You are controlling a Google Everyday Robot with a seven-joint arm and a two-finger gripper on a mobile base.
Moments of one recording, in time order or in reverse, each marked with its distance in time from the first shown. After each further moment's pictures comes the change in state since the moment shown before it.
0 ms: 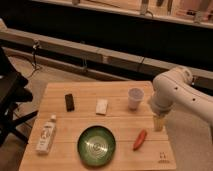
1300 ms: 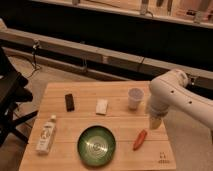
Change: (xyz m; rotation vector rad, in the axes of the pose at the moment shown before) arm -0.016 0.011 0.008 -0.010 -0.007 -0.032
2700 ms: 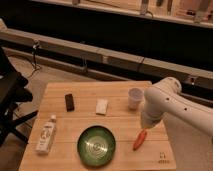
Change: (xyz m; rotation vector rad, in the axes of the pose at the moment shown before) arm -0.029 0.018 0.027 -0.024 -0.061 -0.100
